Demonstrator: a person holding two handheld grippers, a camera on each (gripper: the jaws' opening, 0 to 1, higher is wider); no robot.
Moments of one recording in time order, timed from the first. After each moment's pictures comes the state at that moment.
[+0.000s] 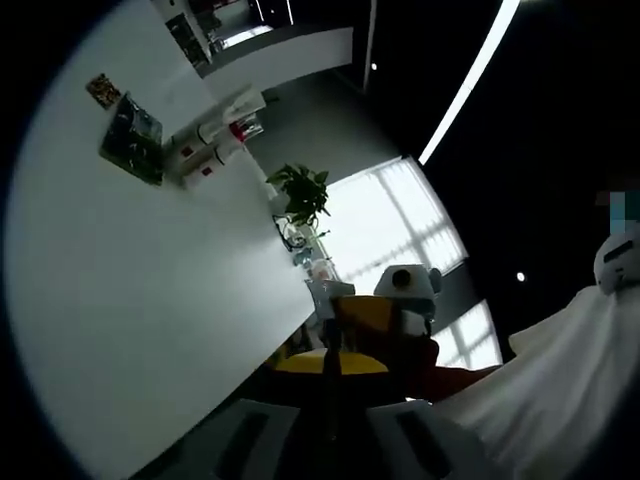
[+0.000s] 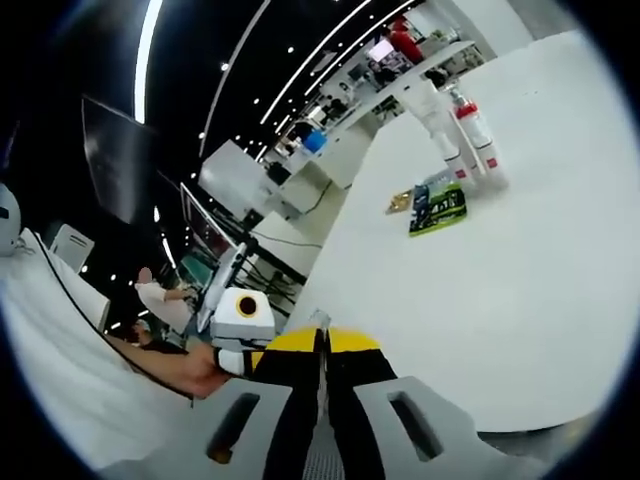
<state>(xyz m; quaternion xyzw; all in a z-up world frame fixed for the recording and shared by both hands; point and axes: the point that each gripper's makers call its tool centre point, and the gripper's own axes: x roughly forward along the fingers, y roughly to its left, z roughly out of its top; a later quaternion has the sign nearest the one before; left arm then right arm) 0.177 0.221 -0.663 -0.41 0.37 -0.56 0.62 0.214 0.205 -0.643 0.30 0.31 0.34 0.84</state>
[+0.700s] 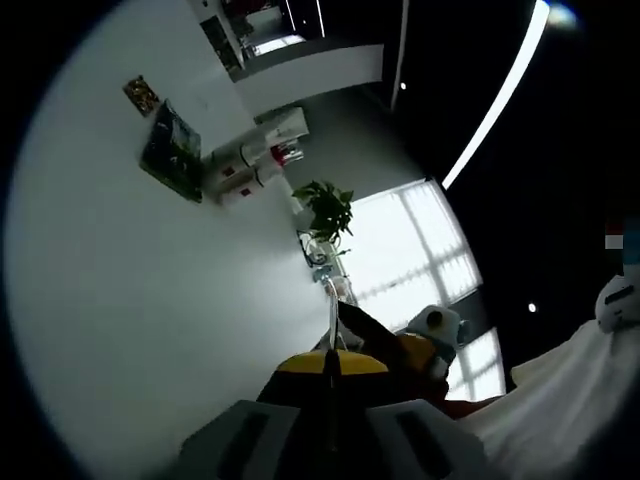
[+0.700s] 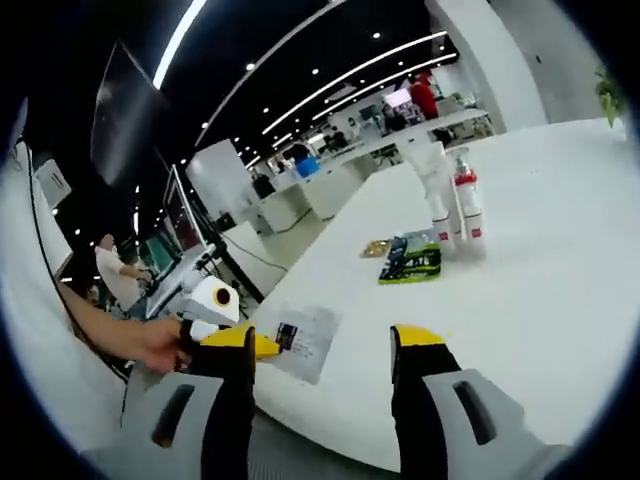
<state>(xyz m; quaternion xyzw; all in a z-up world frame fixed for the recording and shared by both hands) 0.230 0.247 -0.673 -0.45 0.39 -0.51 0.63 0.236 0.193 -0.645 0.16 0.23 0.30 0.91</state>
